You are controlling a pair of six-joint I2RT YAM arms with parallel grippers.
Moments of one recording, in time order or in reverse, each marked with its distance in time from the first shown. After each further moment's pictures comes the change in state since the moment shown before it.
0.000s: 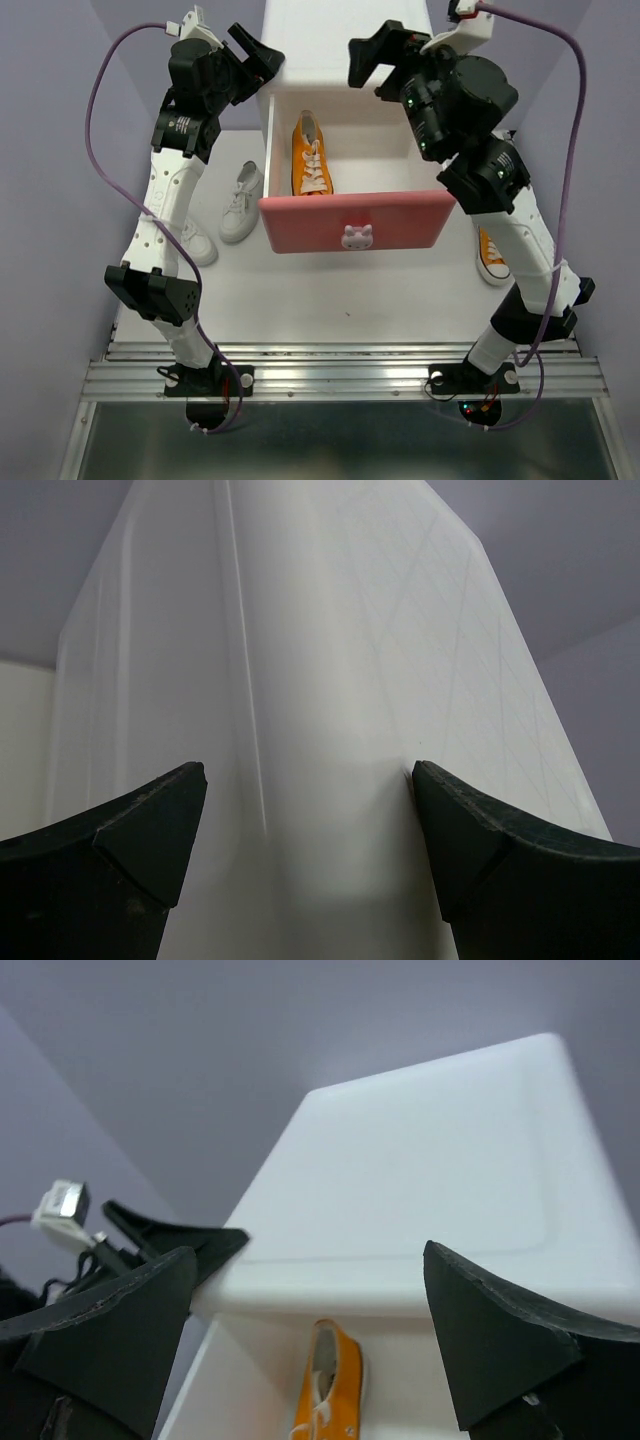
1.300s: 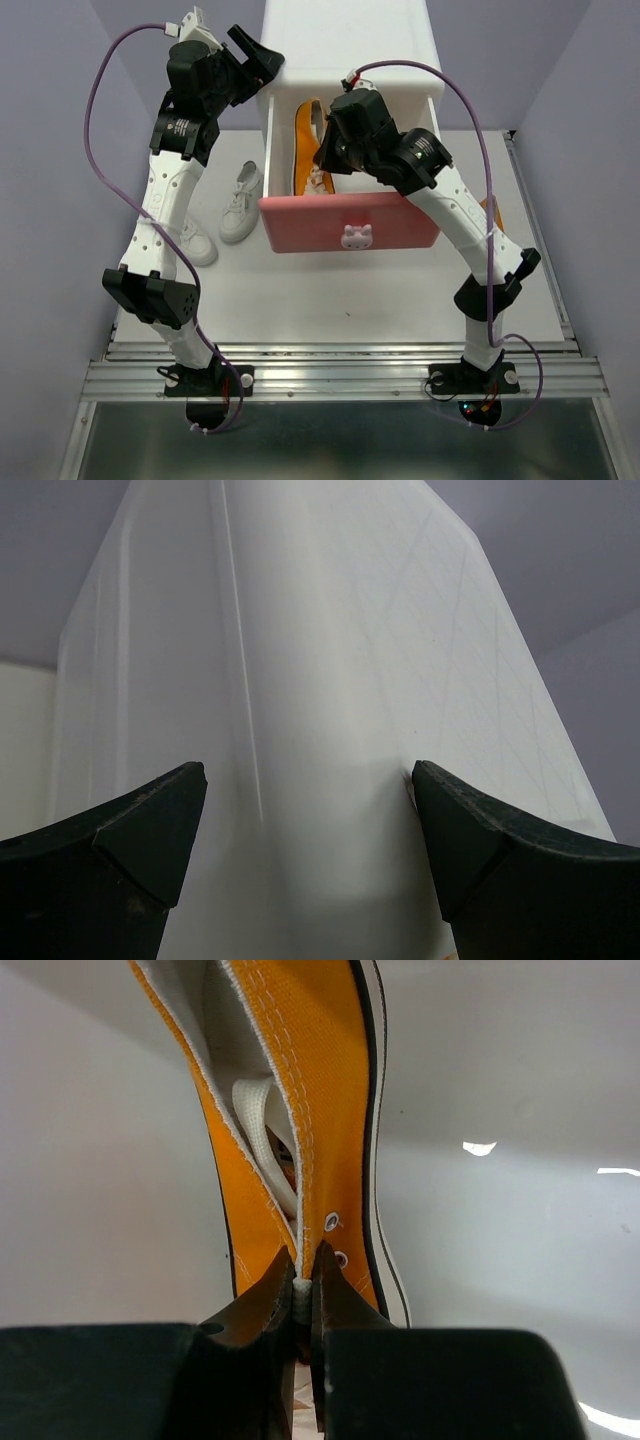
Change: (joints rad) left arm 0.000 -0.022 -0.031 0.014 0.010 0.012; right arm 0.000 0.226 0.059 -0.628 -0.226 0.434
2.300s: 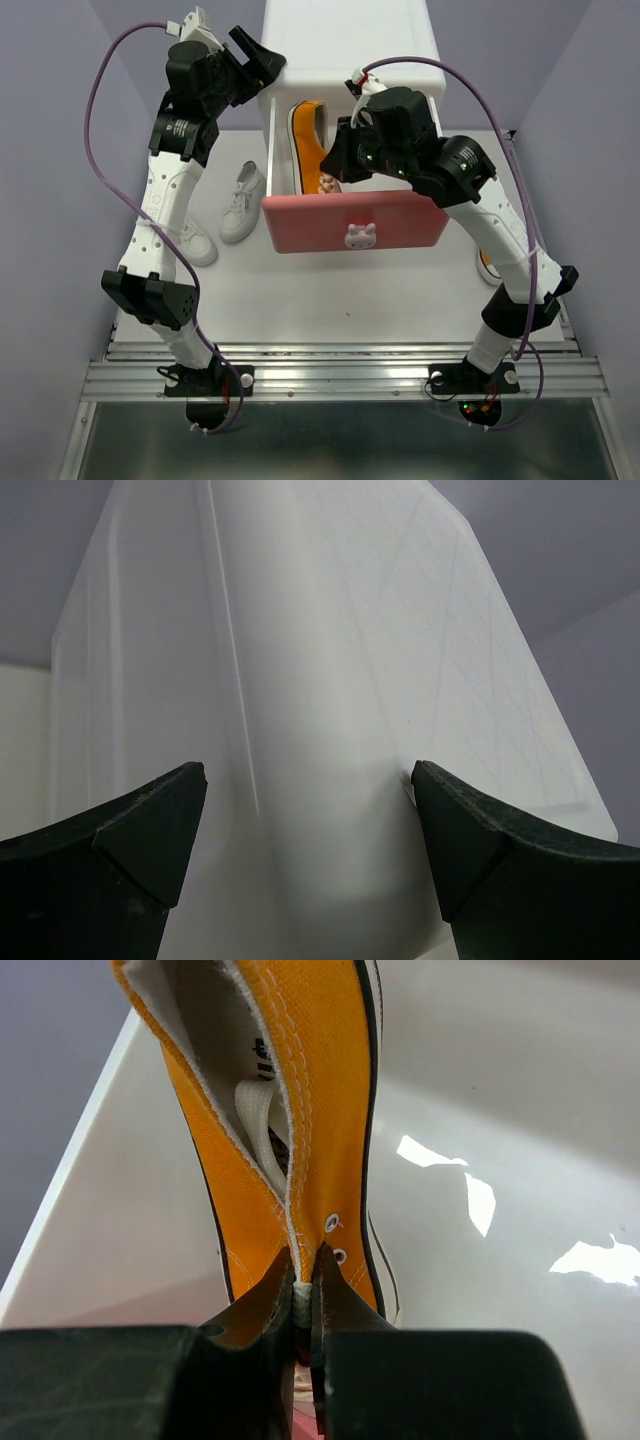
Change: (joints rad) left arm 0.000 -0.010 -0.006 -0.001 0.024 0.017; right arm 0.000 -0.186 -0.113 0.034 -0.257 -0.238
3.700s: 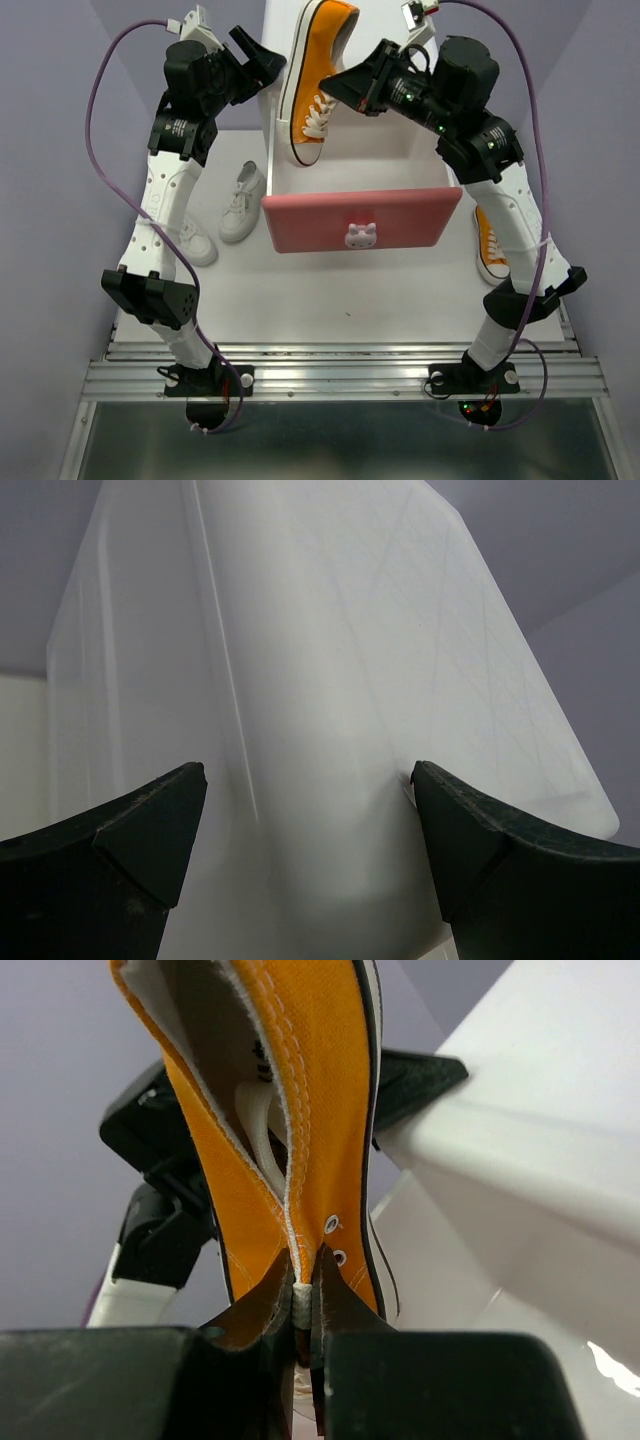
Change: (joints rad) left arm 0.011 0.004 -0.003 0.016 0.042 0.025; right arm -0.240 0.021 0.058 0.514 -0.375 0.255
